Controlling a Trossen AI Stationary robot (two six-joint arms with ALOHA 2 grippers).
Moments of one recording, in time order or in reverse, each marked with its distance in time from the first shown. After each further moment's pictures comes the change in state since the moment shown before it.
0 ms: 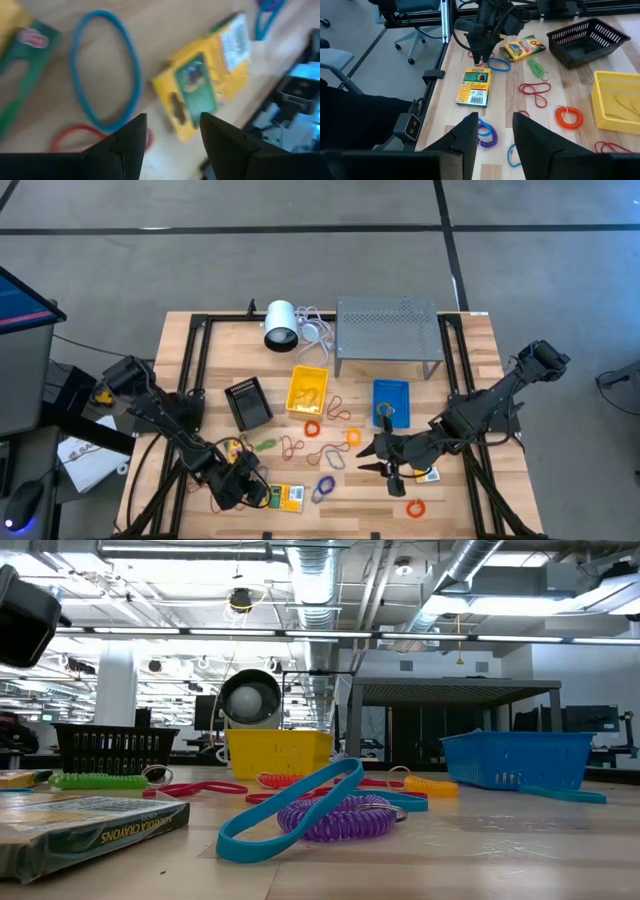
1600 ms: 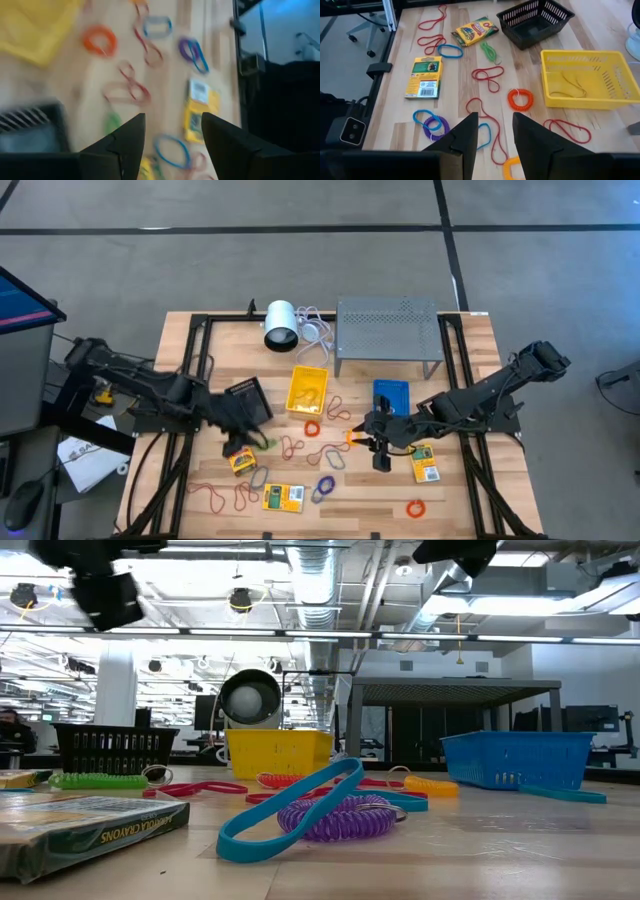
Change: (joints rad) left arm 0.484 -0.601 0.028 -0.453 0.305 1.180; right arm -0.153 0.000 0.000 -0.113 0.000 0.009
